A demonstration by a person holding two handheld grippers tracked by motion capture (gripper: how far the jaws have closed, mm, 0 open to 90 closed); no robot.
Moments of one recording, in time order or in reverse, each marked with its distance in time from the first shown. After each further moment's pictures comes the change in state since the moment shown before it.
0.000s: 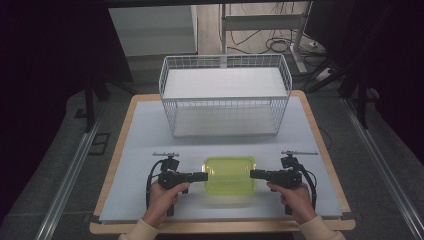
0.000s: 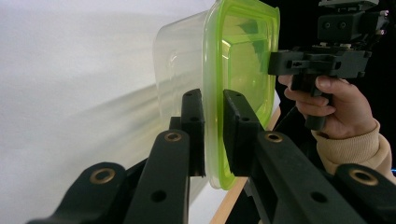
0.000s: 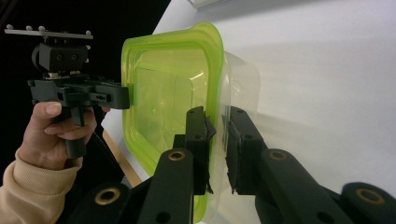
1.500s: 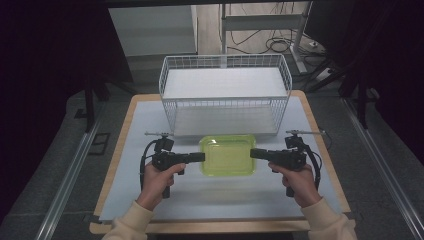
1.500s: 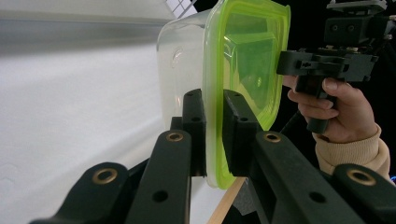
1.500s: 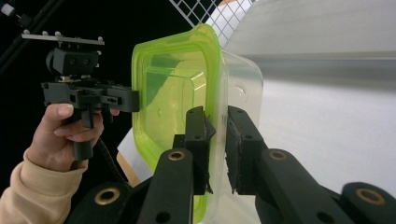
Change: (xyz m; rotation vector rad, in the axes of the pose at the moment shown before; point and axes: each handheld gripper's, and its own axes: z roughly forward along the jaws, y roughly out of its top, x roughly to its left) left arm -0.030 0.051 -0.027 -0.051 0.008 0.062; right arm 0.039 0.053 -0.020 -0.083 0.024 -0.086
